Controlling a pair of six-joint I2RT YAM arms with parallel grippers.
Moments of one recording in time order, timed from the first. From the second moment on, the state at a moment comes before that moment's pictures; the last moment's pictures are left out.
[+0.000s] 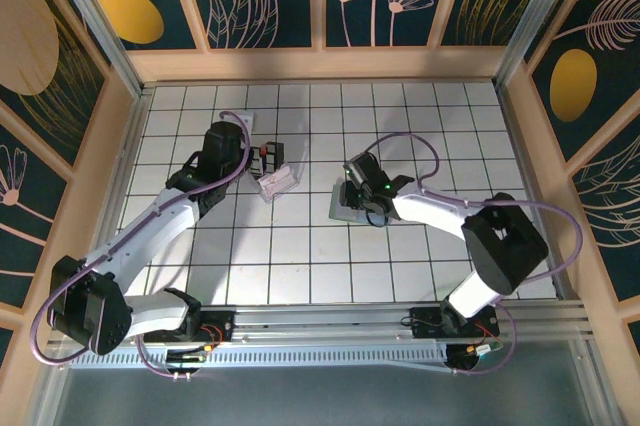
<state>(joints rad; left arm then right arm) -0.47 1.26 0.94 -0.23 -0.12 -0.28 0.71 1.60 0.90 -0.29 0.14 0.66</state>
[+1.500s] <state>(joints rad) -0.47 1.28 0.92 -0.11 -0.12 -0.44 0.87 1.71 1.00 -0.37 0.11 0.44</state>
